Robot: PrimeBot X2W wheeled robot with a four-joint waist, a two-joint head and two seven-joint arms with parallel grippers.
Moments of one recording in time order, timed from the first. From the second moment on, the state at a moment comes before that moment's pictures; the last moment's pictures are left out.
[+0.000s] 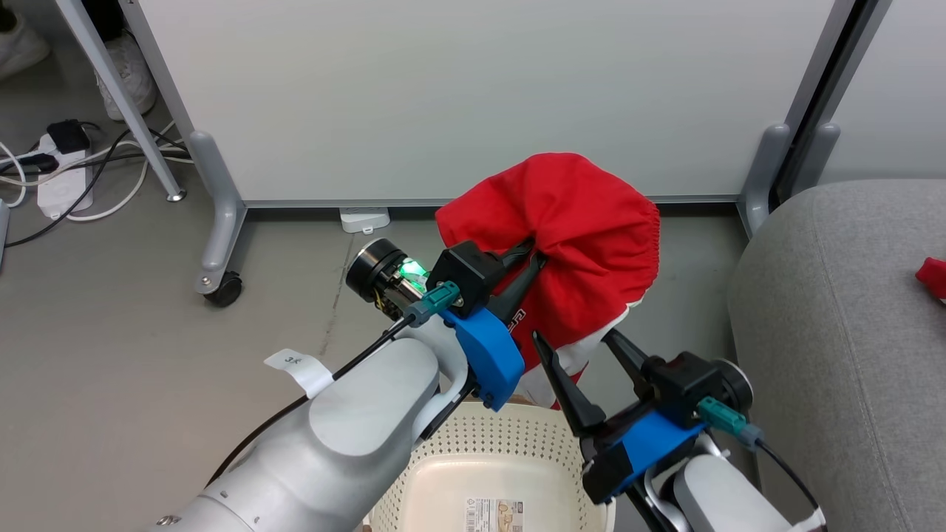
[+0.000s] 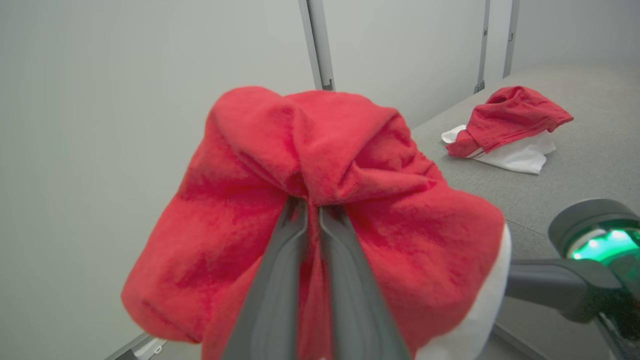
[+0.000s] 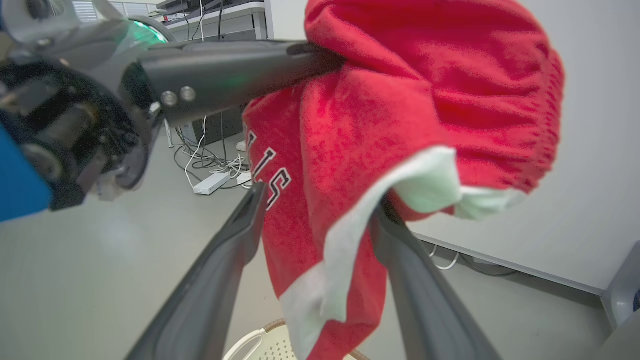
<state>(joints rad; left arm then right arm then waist) -0.83 0.09 -1.09 0.73 -0.66 -0.07 -0.26 -0.31 -0.06 0.41 0.41 0.21 0.13 -0.26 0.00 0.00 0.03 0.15</state>
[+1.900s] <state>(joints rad) -0.83 0.09 -1.10 0.73 -0.66 -0.05 -0.26 -0.34 -0.05 0.40 0.42 0.22 0.13 -0.26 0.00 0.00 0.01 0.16</state>
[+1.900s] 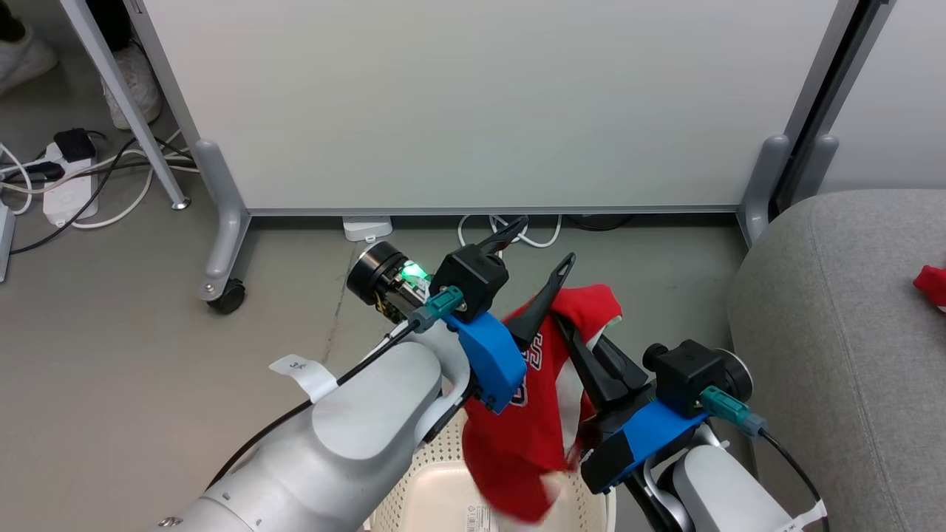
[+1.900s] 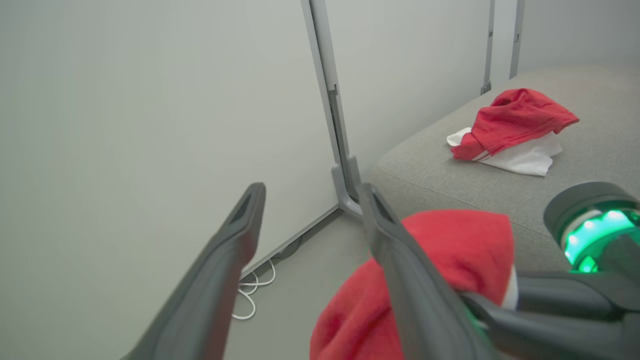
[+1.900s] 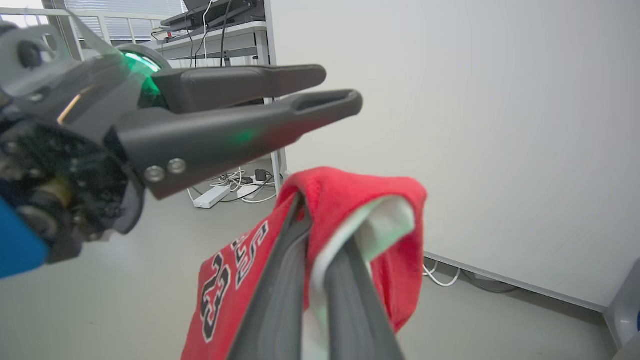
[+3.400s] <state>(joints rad) -0.84 0.13 -1.05 0.64 -0.57 -0.02 -0.26 -0.39 -0.07 0.17 0.23 0.16 0.13 -0.26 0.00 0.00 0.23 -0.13</state>
